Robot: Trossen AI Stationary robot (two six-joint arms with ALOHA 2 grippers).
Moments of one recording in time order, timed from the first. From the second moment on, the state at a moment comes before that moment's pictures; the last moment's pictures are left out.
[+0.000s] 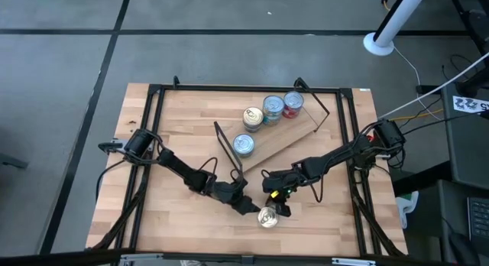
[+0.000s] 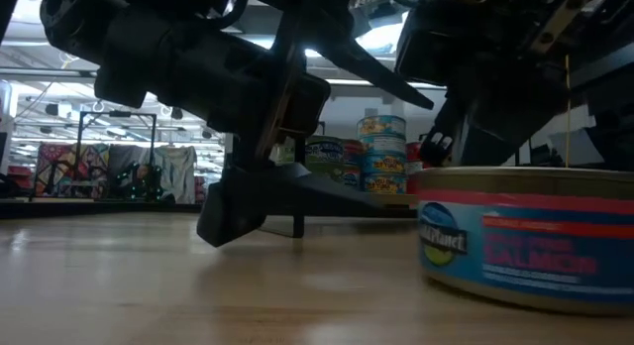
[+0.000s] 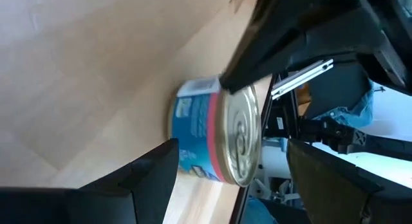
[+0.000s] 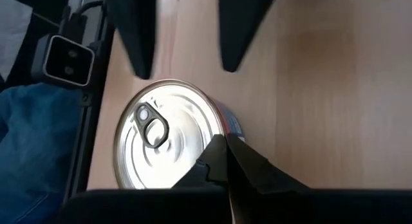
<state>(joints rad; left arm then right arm) -0.39 2.03 0.93 0.69 -0.10 -1.40 0.33 1.73 0.90 0.00 -0.28 0.47</state>
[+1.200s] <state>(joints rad) -0.42 2.03 0.93 0.62 -0.12 -1.48 0.33 1.73 0.90 0.14 -0.25 0.39</state>
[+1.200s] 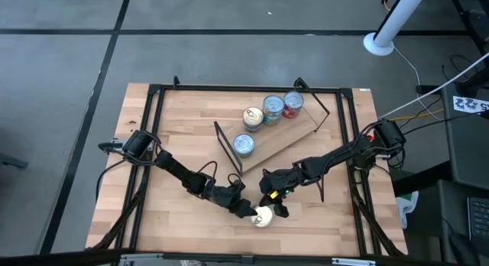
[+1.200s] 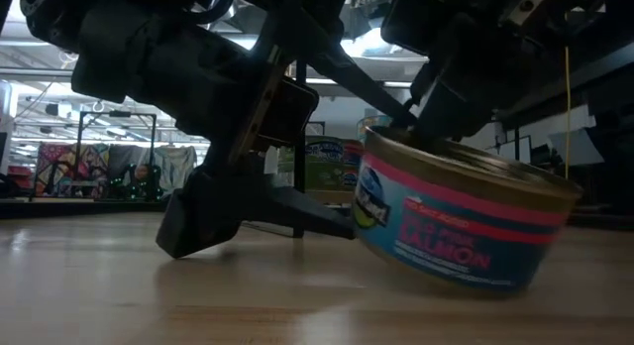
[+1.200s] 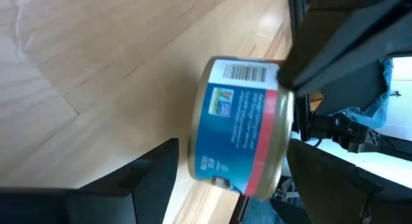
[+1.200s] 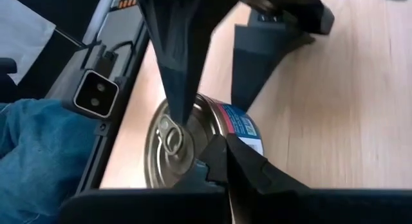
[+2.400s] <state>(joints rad) -0.42 2.03 0.93 0.62 -0.14 -1.34 0.33 1.72 0.90 0.19 -0.19 0.33</state>
